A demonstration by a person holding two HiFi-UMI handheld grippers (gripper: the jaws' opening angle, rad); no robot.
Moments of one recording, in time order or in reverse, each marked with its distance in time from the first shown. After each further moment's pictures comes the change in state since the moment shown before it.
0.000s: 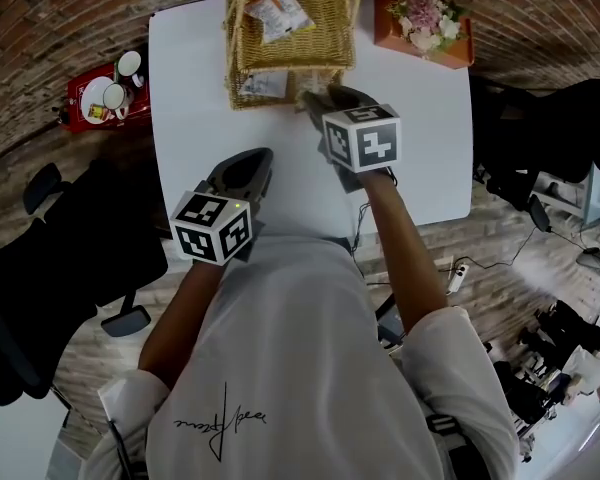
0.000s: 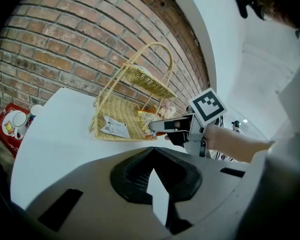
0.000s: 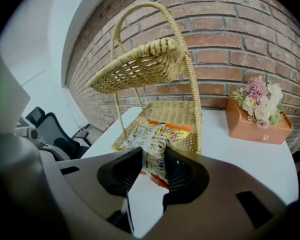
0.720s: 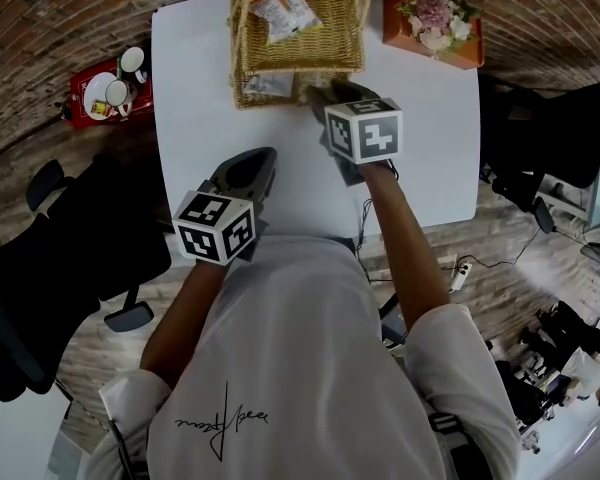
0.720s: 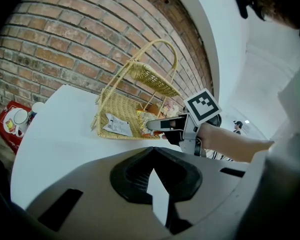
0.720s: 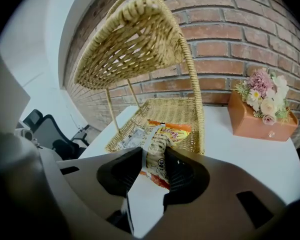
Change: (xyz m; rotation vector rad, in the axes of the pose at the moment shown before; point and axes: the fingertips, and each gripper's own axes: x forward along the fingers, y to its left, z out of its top) left arm 0.003 0.008 -0.002 -0.023 0.019 0.014; right arm 0.021 -0.007 -0.001 0.028 0.013 0.002
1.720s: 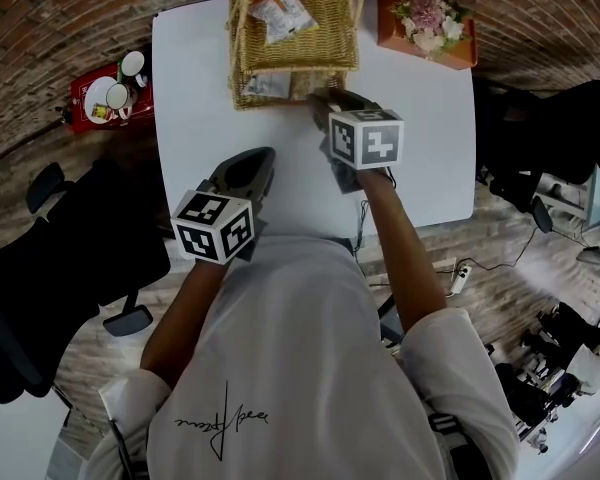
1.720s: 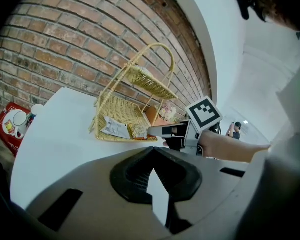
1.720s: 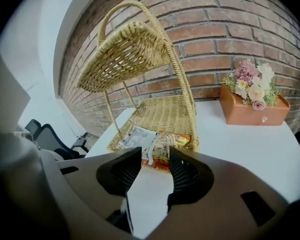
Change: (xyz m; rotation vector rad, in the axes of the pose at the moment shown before) left arm -0.002 -0.006 0.003 0.011 -0.022 -0.010; right arm -0.012 -0.005 -0.014 0.102 -0.029 -0.016
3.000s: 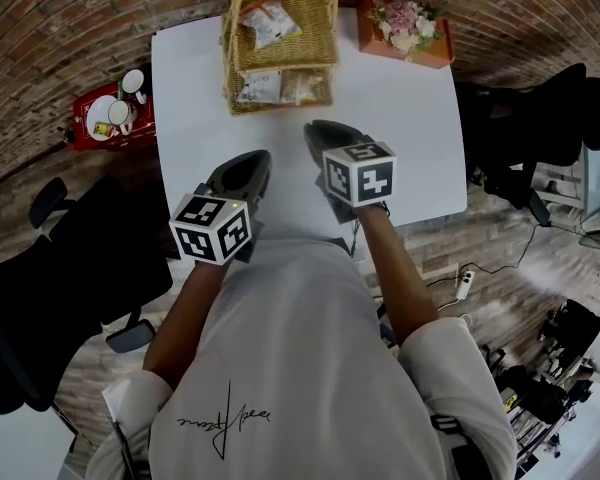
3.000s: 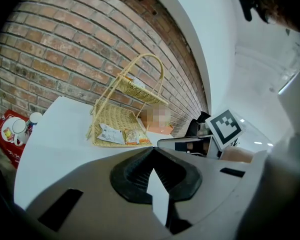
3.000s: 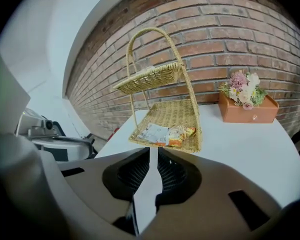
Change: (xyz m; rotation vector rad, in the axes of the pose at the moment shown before) left arm -0.014 -0.016 0.008 0.054 -0.060 -0.028; right arm -0.052 0.035 -0.028 -0.030 -0.063 0.034
